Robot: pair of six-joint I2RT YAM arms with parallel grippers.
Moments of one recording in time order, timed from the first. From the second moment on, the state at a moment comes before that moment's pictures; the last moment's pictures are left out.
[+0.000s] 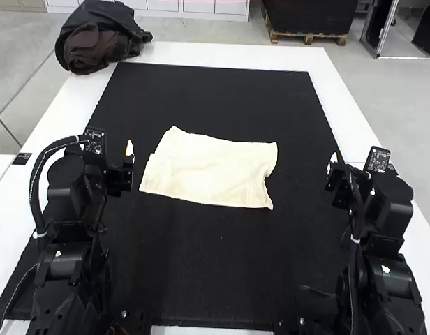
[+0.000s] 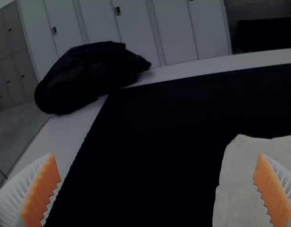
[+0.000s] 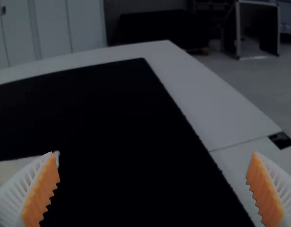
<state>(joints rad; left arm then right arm) 0.14 0.01 0.01 0.01 0.03 0.21 -0.08 0.01 0.01 -0.06 0.10 0.05</state>
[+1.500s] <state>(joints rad) 0.14 0.15 0.23 0.23 -0.03 0.23 -0.16 0.19 0.25 0.20 -0.11 -0.12</state>
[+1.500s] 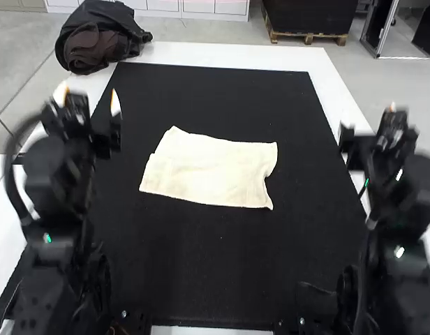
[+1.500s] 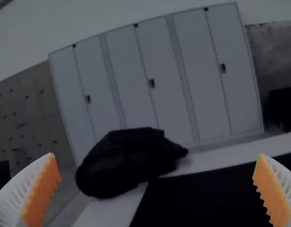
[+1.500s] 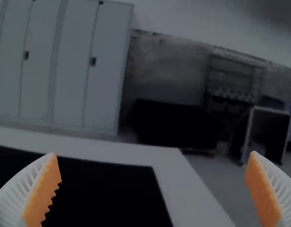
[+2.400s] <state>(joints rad) 0.13 1.35 0.53 0.44 -0.03 0.10 -0.14 1.24 0.57 0.26 -0.12 0.13</state>
